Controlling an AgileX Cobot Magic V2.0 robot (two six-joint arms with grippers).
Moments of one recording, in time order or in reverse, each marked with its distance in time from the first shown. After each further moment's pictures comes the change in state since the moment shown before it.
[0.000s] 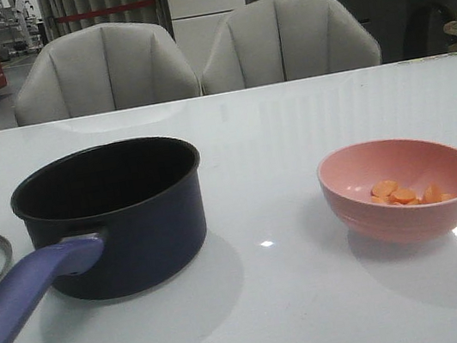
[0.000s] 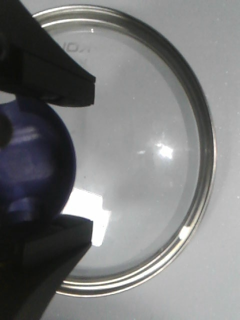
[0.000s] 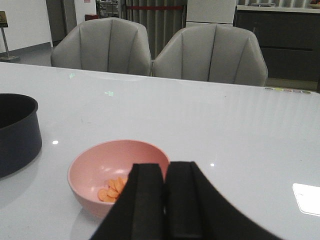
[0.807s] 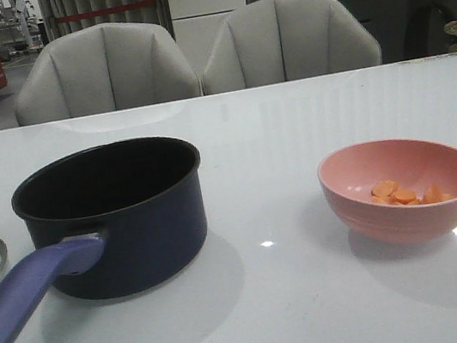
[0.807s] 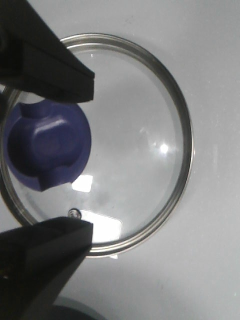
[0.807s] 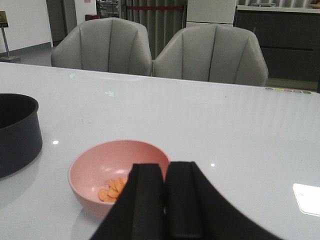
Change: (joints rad) left arm -0.041 -0.001 -0.199 0.056 0.210 0.042; right arm 0.000 0.000 0.000 0.000 0.000 0.000
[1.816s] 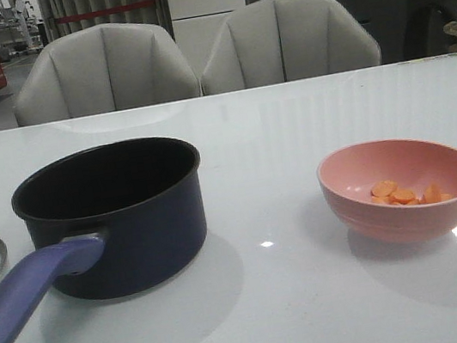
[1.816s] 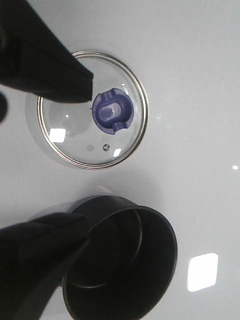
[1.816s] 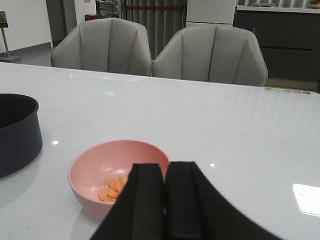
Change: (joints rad) left arm -0.091 -1.188 0.786 -0.028 -0.460 0.010; right arm 0.000 0.000 0.000 0.000 0.000 0.000
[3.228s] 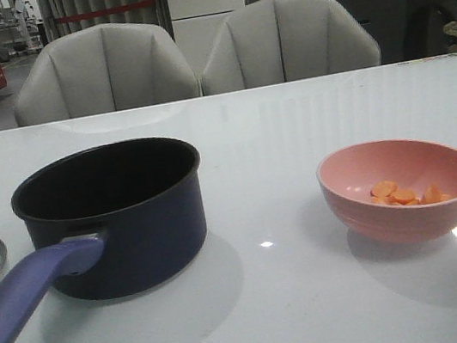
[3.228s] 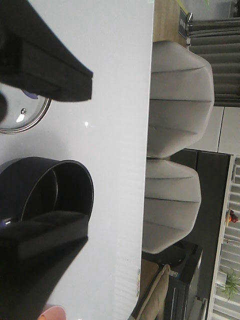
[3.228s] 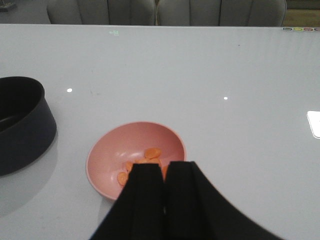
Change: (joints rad) left arm -0.121 -0.586 0.375 0.008 -0.322 0.002; right arm 0.000 0.399 -0.310 0.075 0.166 0.030
